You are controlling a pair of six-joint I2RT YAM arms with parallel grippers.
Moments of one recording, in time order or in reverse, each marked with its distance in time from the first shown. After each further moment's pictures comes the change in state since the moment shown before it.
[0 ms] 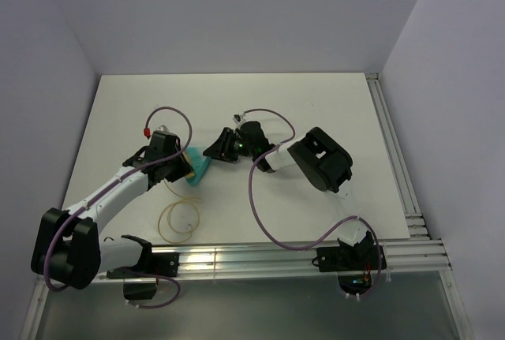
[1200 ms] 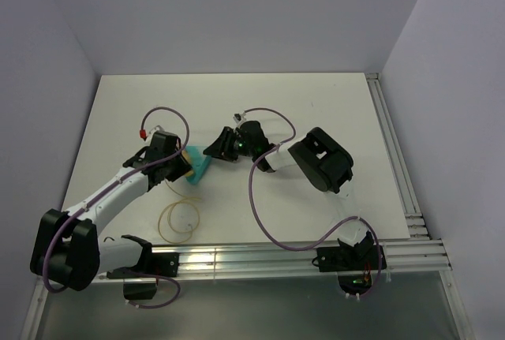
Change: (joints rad) left arm -0.011 -0.010 0.000 0.000 -0.071 -0.094; right arm 0.002 -0.011 0.000 -0.012 0.030 -0.012
